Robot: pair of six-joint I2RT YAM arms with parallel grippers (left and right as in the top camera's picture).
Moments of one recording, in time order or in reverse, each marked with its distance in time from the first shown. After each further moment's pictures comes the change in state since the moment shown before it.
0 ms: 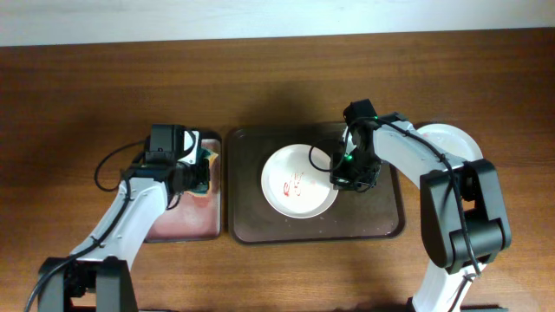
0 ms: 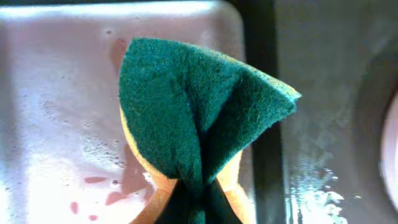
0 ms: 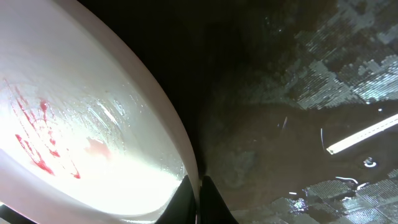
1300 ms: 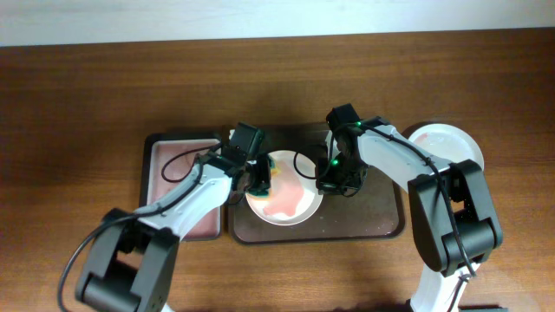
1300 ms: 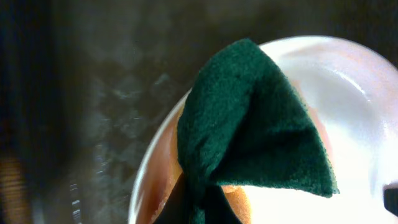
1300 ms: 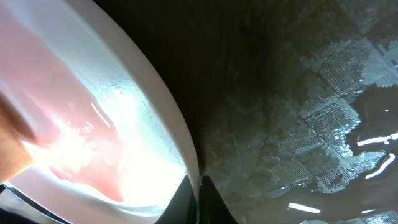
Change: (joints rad) left arm -0.375 0.197 0.135 0.019 -0.035 -0.442; right arm 0.084 0.005 0.000 0.016 -0.058 0.000
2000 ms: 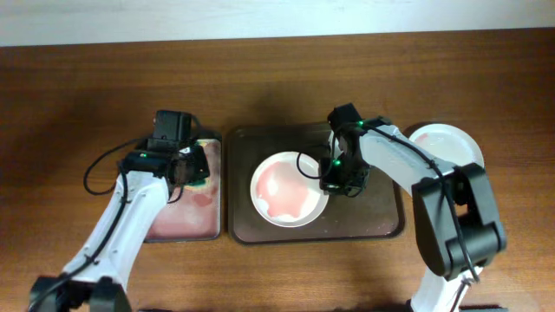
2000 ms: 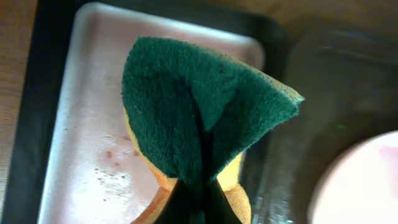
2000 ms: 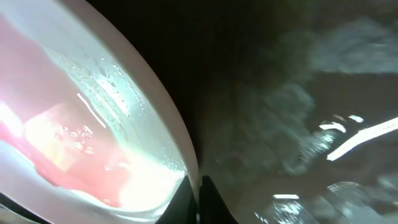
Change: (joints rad) left arm 0.318 -0.241 0.011 -0.233 -0.129 0.150; right arm 0.000 -0.032 0.002 -0.035 0.075 -0.013
